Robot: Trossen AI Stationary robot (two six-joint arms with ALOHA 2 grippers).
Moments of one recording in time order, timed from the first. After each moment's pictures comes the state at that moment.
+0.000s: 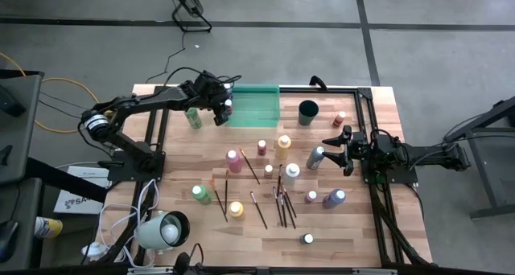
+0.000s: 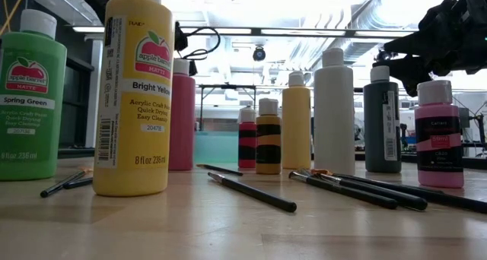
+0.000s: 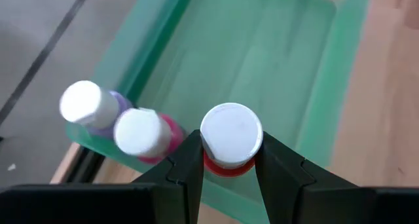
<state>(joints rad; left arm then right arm) 0.70 1.46 0.91 -0.22 0.06 0.32 0.00 0.06 0.01 0.06 0.13 0.29</state>
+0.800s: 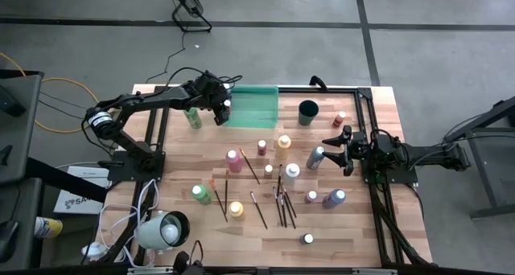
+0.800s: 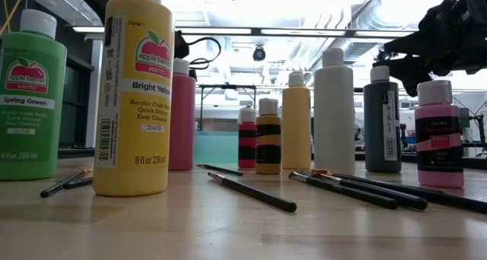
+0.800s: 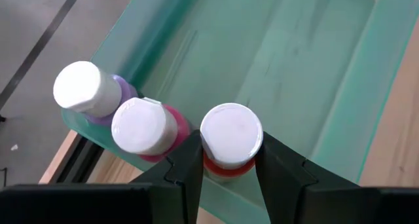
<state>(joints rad) 0.71 1.51 0.91 -0.23 0.03 0.29 0.00 0.06 0.01 0.06 0.13 0.29</state>
